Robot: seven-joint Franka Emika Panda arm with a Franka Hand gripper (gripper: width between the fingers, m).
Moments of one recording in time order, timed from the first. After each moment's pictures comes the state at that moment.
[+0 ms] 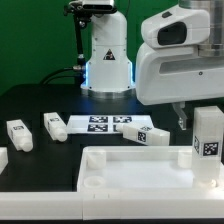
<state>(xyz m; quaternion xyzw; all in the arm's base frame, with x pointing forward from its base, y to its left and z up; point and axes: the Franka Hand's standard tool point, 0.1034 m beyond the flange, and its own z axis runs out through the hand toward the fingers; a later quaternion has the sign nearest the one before) 0.644 0.114 0.118 -1.00 0.02 0.05 0.06</state>
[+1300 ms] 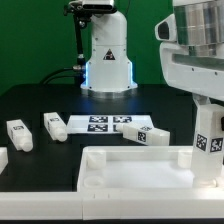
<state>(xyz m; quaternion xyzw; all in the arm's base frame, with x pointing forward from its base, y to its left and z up) 0.634 0.123 0.114 -0.85 0.52 0.04 0.08</state>
